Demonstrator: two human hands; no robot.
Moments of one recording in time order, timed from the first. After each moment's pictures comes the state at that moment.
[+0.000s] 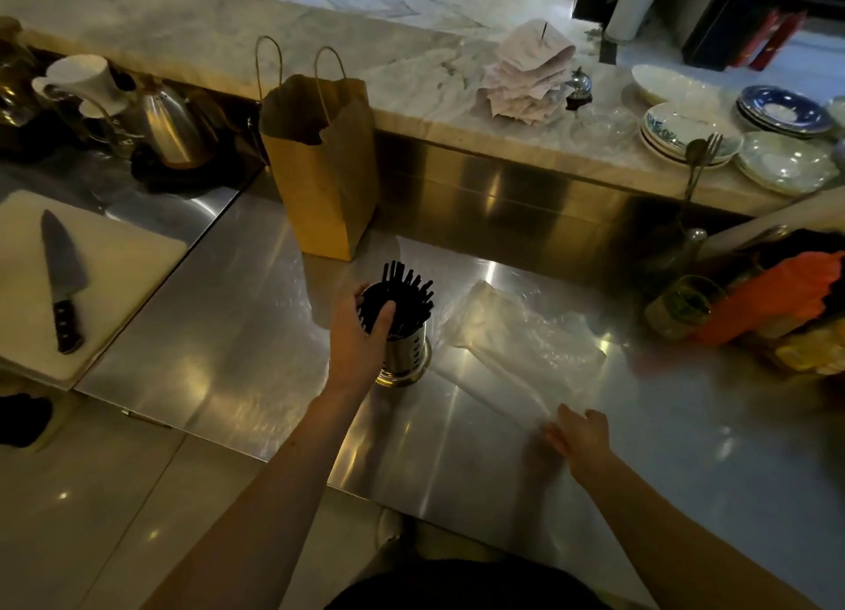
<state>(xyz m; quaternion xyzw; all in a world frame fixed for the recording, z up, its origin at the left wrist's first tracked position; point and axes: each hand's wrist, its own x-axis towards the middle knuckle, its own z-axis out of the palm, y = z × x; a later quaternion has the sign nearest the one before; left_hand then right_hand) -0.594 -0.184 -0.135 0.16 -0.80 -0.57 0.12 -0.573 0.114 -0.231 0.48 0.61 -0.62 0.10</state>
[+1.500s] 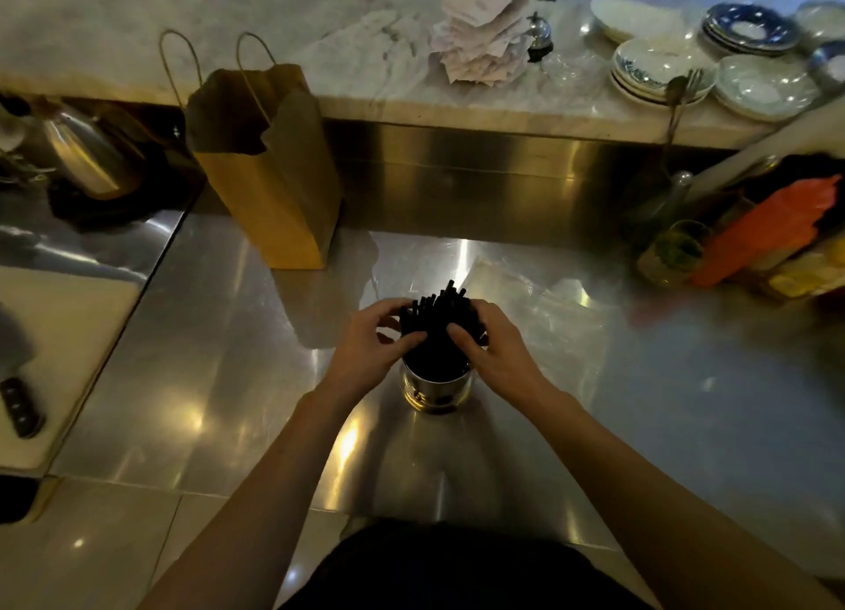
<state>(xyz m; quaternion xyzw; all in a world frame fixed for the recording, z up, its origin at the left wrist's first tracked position) -0.633 -0.201 -0.140 -0.04 -0.86 -0.51 -0.07 -0.621 -0.004 -0.151 -0.02 0.86 -0.50 0.09</state>
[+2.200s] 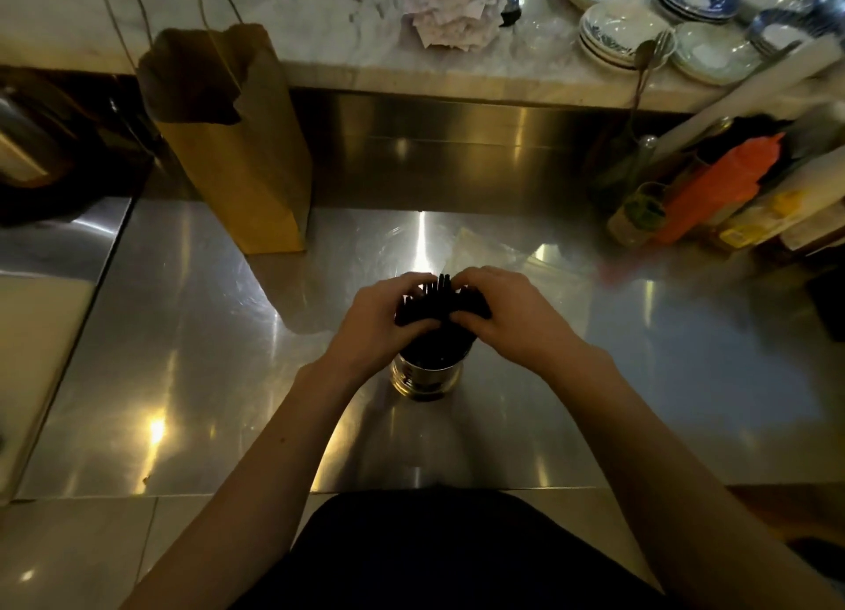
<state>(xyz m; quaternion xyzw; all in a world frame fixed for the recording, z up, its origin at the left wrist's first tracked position) -0.636 -0.218 -0.133 -0.21 -0.87 -0.45 -0.07 -0.607 -0.025 -0.078 -0.08 0.96 -0.26 0.09</state>
